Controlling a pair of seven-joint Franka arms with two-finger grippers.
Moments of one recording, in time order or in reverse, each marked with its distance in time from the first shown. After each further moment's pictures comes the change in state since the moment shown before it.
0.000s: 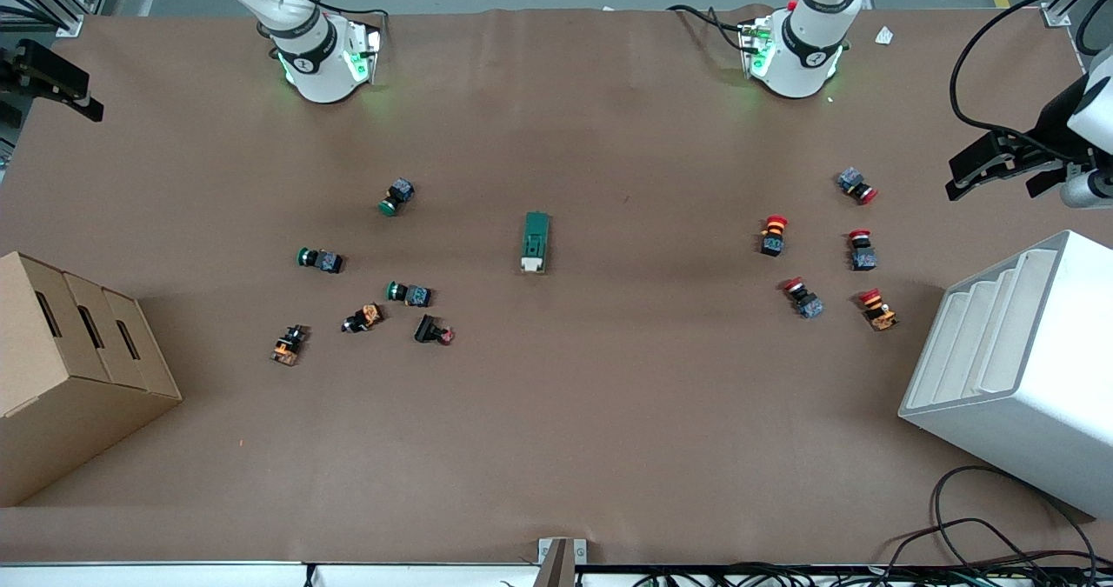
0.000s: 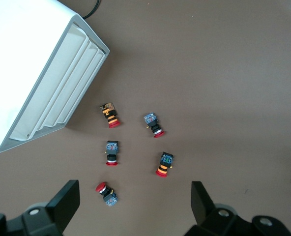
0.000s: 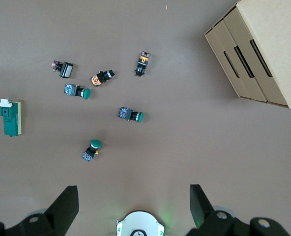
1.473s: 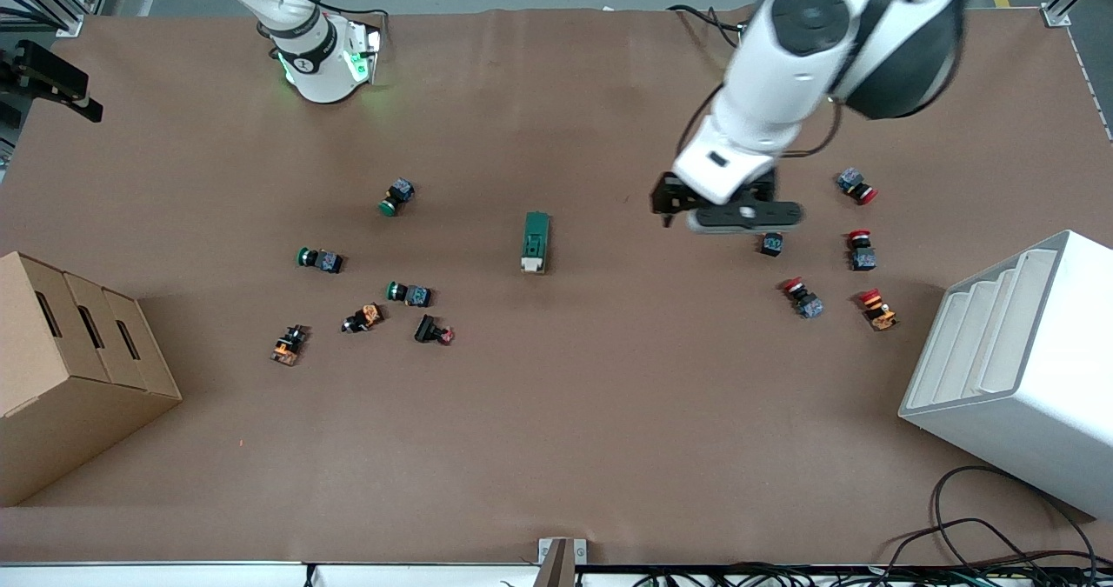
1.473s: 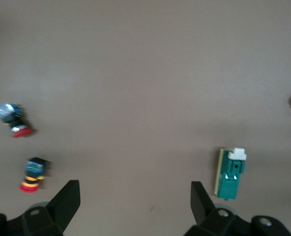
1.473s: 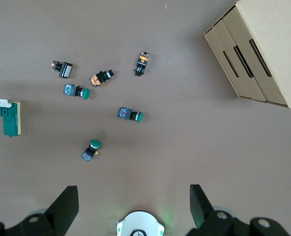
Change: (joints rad) left arm -0.207 0.152 -0.380 -0.260 0.078 0.454 -0.598; right arm -0.003 0.002 -0.003 -0.001 0.000 0.001 -0.001
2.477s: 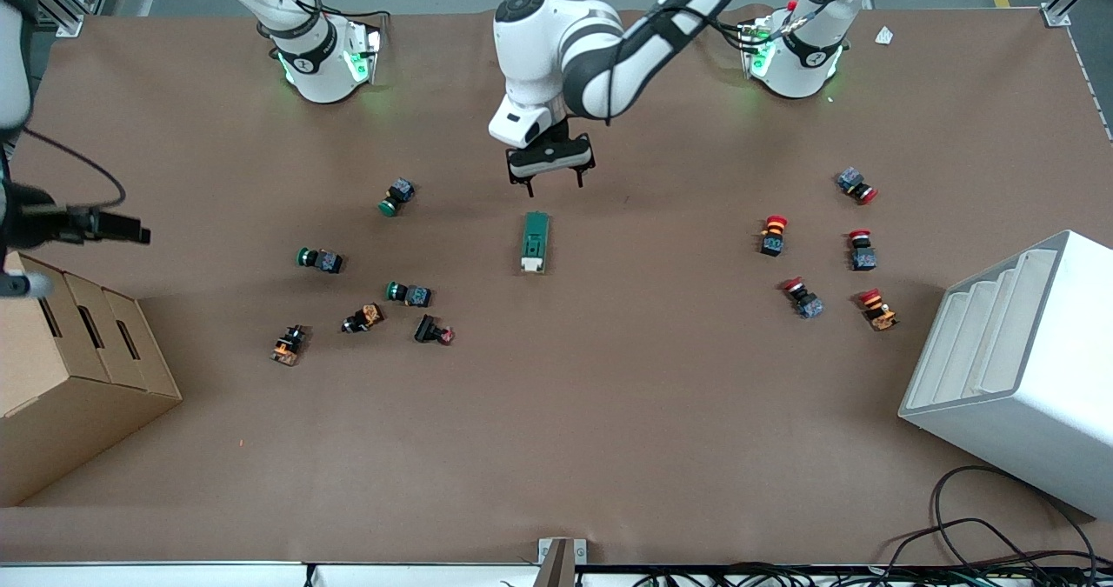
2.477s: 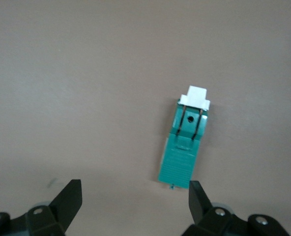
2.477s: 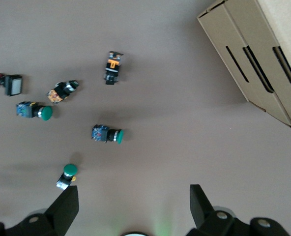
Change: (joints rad) left arm -0.492 0.331 -0.006 -0.064 0.647 0.193 -1.041; right arm -0.075 0.330 -0.004 -0.024 -0.008 0.184 -0.003
